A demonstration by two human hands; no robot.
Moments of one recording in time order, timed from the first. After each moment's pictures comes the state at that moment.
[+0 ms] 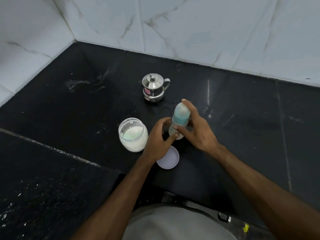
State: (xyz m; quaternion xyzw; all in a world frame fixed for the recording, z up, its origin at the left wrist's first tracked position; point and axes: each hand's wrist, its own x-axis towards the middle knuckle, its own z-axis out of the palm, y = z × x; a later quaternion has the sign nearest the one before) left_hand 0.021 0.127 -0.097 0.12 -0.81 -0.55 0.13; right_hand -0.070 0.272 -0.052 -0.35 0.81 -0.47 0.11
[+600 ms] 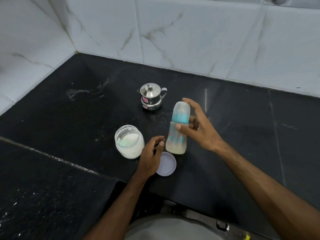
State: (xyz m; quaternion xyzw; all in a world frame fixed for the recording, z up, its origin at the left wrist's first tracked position) left_hand 0.044 0.127 -0.113 0.17 -0.80 -0.56 0.15; right_hand -0.074 0.281 -0.002 -0.31 0.70 -0.60 0.24
